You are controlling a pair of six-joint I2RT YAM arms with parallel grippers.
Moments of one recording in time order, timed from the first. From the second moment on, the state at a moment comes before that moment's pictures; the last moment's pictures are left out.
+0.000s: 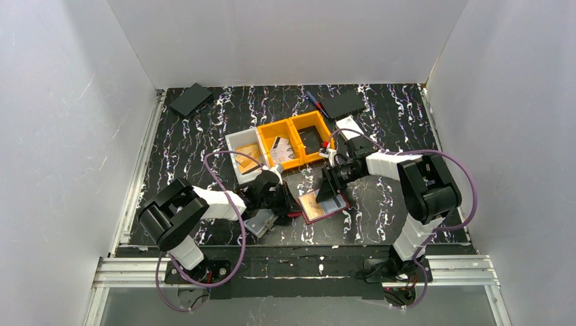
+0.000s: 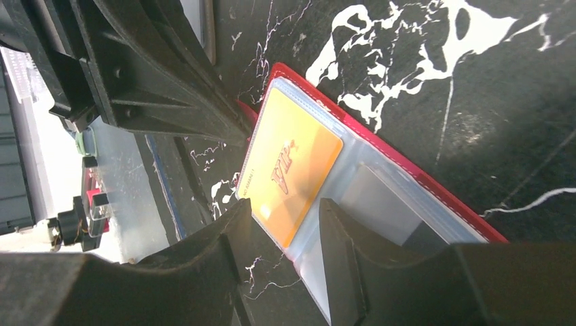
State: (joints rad) left arm -0.82 1.62 0.57 0.33 0.23 -1.02; right arm 0.38 1.77 0.90 -0.38 -0.98 -0.13
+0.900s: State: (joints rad) left arm -0.82 1.63 0.55 0.41 0.26 -1.15; right arm 0.37 1.76 0.89 -0.37 -0.97 -0.13
